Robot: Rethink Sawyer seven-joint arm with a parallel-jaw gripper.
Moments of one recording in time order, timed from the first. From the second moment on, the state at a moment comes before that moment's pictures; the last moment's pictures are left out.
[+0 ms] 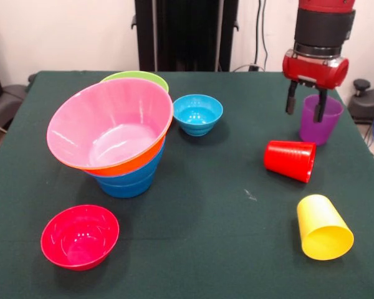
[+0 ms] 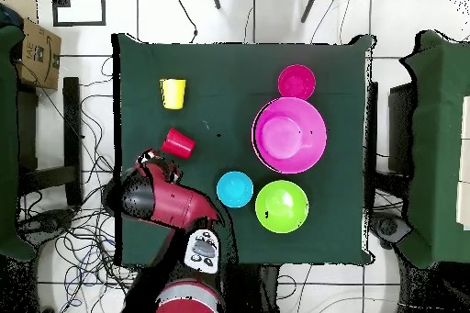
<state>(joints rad) 0.13 -0.63 -0.03 1.98 0.46 0.00 2.20</state>
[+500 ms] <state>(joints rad) 0.12 -0.71 0.04 2.04 0.46 0.00 2.20</state>
